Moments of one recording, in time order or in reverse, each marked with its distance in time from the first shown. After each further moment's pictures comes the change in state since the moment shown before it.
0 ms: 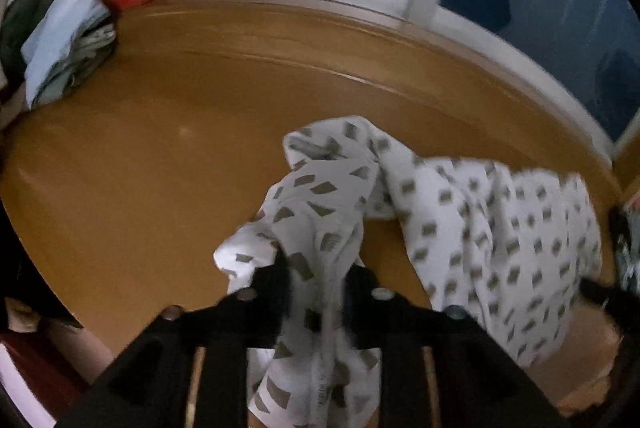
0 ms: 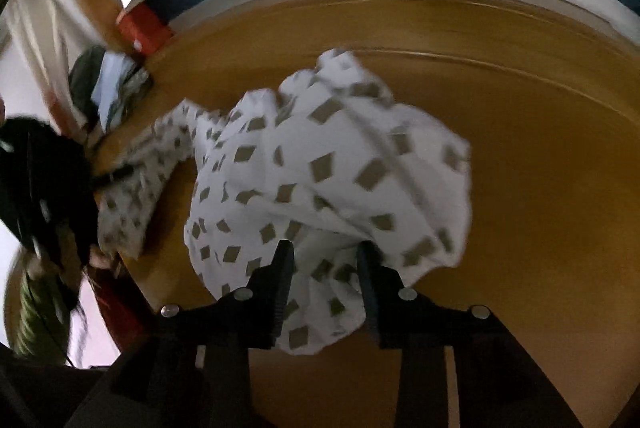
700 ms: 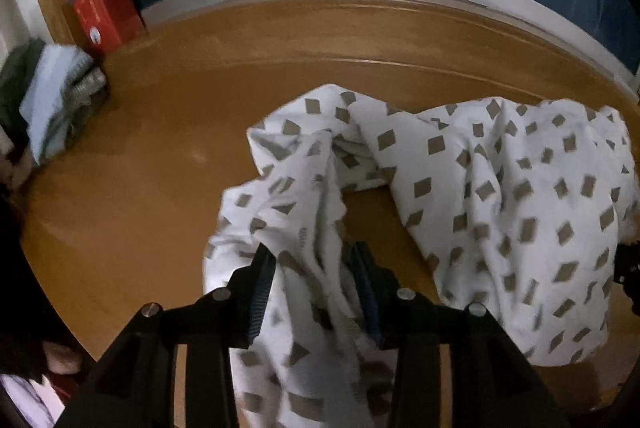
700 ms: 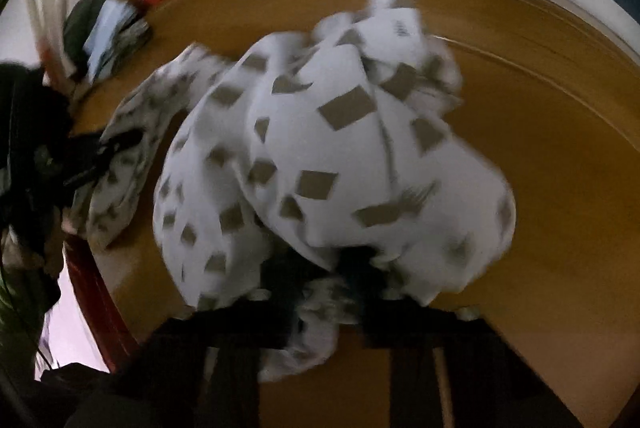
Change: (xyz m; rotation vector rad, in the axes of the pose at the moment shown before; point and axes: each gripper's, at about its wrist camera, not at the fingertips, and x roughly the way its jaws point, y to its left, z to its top) left arm 0.038 -0.019 -0.012 0.157 -0.029 0.157; right arm 0.072 0.052 -0.002 -0.185 0.092 -0.041
